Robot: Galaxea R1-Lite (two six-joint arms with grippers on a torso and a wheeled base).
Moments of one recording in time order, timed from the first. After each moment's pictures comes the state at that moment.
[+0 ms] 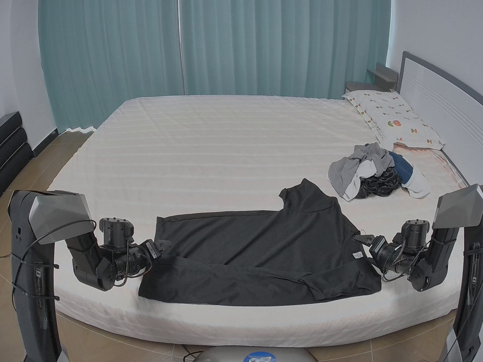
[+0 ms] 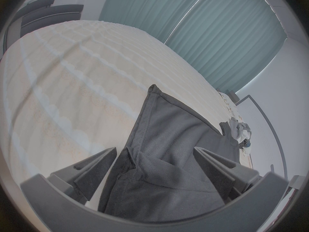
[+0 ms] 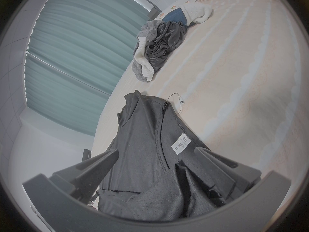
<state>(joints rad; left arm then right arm) -0.10 2.41 -0.72 -1.05 -0.13 -0.64 -0.01 2.40 -0.51 -1.35 0.28 0.85</state>
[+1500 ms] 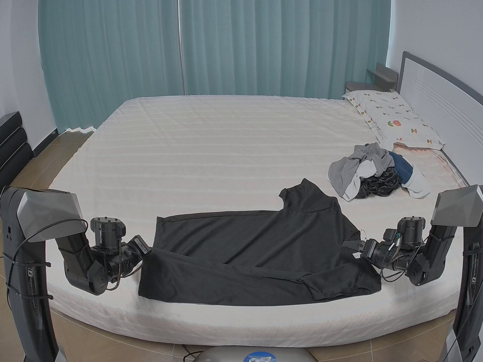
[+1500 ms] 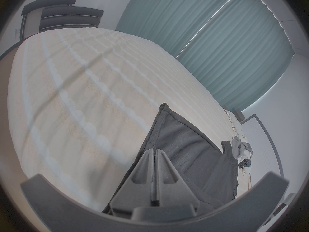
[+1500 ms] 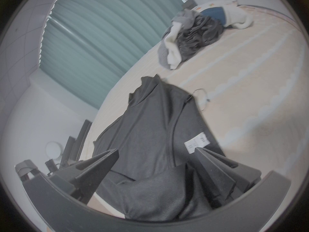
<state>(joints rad) -0.09 2.34 -0.62 -1.13 -0.01 -0.77 0.00 2.40 -0.59 -1.24 0.43 0.55</state>
